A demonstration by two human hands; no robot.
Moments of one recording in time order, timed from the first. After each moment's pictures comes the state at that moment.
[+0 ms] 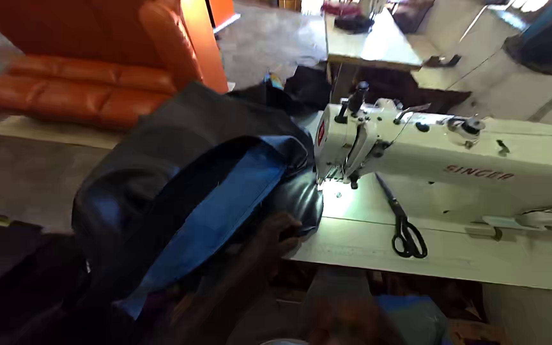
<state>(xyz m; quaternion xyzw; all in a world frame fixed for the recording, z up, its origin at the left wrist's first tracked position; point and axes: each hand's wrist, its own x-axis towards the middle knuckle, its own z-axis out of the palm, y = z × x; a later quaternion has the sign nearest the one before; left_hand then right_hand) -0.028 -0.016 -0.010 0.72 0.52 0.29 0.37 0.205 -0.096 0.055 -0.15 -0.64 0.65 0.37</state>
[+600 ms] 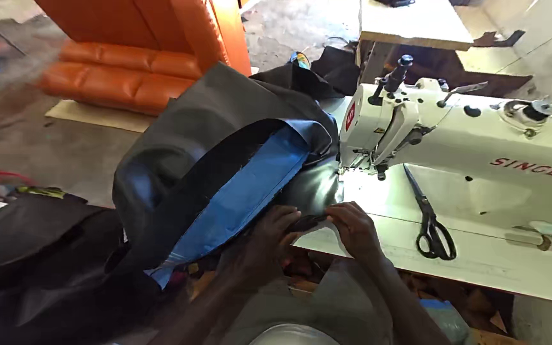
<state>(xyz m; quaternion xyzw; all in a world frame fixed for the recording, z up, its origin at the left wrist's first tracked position) -0.053 -0.044 -0.042 0.78 0.52 0.33 0.13 0.198 0.033 -0.058 -0.33 -0.84 0.18 0.39</state>
